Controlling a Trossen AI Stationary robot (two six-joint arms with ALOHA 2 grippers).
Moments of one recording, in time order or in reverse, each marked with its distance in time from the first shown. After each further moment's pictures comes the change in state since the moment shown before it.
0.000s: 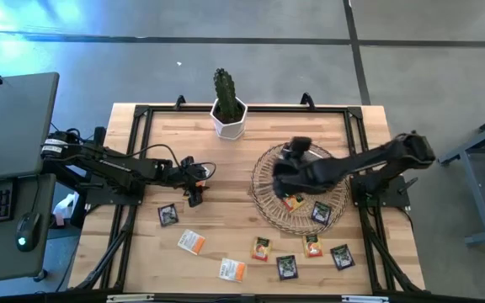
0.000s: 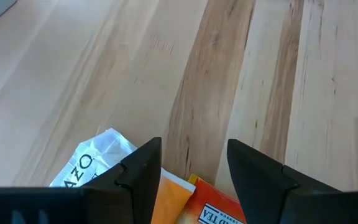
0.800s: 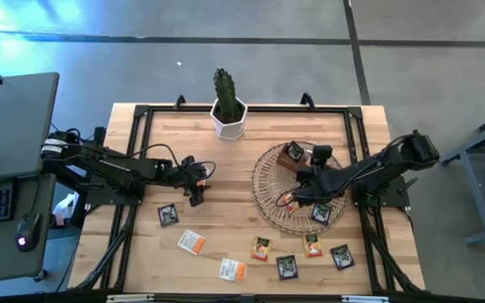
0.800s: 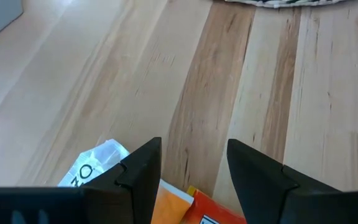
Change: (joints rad) left arm 0.000 0.000 0.000 0.032 -0.010 -0.008; right arm 0.037 -0.027 -0.401 -0.126 0.066 0.211
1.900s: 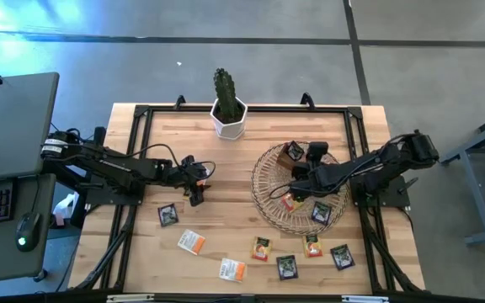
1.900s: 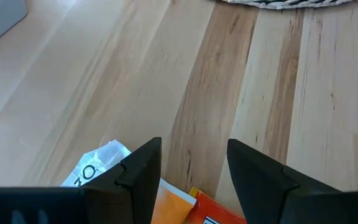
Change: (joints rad) left arm 0.000 0.000 0.000 0.000 -0.009 0.000; right arm -0.076 0.000 0.018 0.129 -0.010 -0.106
